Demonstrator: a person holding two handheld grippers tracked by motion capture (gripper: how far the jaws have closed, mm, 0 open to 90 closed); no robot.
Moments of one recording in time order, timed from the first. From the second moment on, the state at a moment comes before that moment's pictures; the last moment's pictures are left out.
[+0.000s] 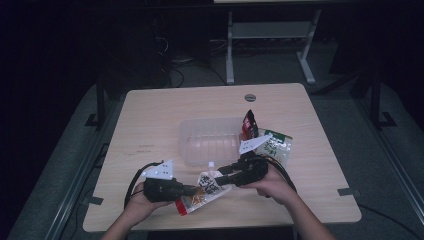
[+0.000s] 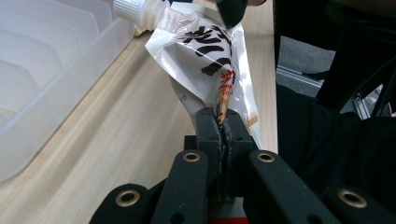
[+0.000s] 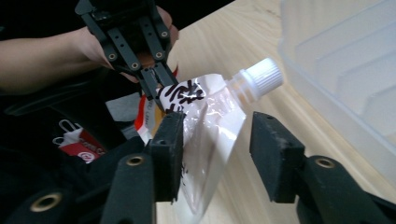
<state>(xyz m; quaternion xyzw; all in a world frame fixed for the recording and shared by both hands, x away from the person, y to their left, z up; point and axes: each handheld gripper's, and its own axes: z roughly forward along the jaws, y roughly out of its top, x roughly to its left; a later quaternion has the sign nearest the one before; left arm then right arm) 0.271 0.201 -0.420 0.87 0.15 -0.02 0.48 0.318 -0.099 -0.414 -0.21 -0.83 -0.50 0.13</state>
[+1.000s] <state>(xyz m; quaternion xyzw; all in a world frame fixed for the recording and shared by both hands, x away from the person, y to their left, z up) 0.278 0.215 -0.420 0.86 0.17 0.02 0.48 0.307 -0.102 -0.418 -0.17 -0.83 -0.51 0.15</state>
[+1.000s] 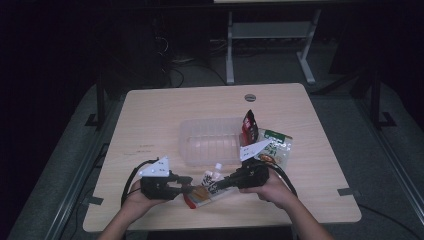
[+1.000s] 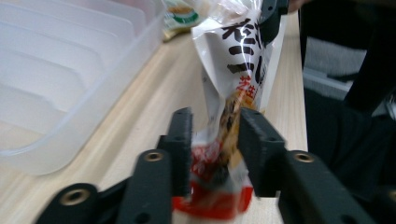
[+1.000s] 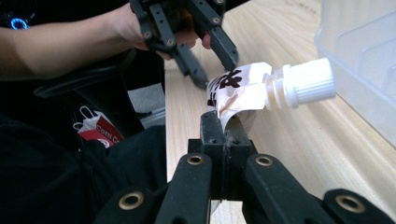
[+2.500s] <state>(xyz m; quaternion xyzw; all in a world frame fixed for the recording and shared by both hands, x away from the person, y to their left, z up) 0.283 0.229 -0.435 0.88 0.21 0.02 0.42 0.313 -0.150 -0.367 -0.20 -0.79 -0.58 0.04</state>
